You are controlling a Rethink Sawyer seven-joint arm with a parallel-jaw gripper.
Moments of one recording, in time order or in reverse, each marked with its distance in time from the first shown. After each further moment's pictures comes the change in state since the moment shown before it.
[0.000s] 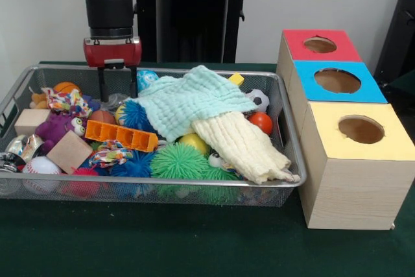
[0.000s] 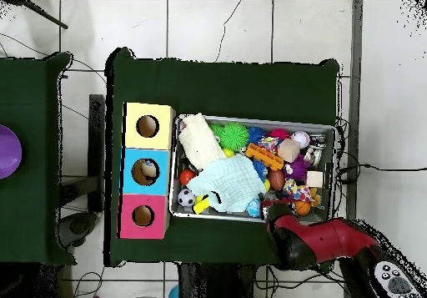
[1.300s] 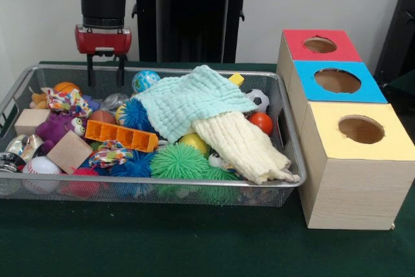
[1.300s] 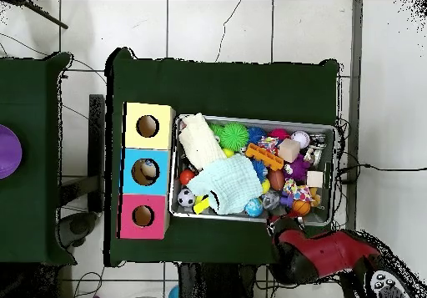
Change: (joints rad) arm 0.099 -0.022 -0.165 0.000 -0.085 -0.014 0.000
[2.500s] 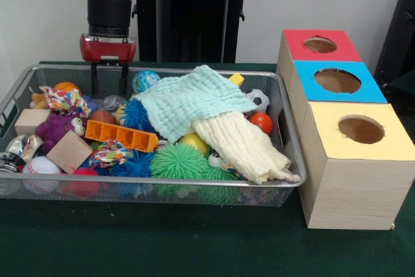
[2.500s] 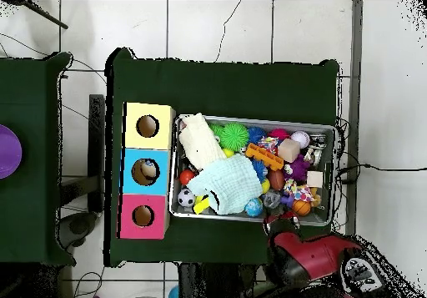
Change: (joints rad) arm 0.213 0.164 -0.289 -0.108 0.073 -0.295 0.000
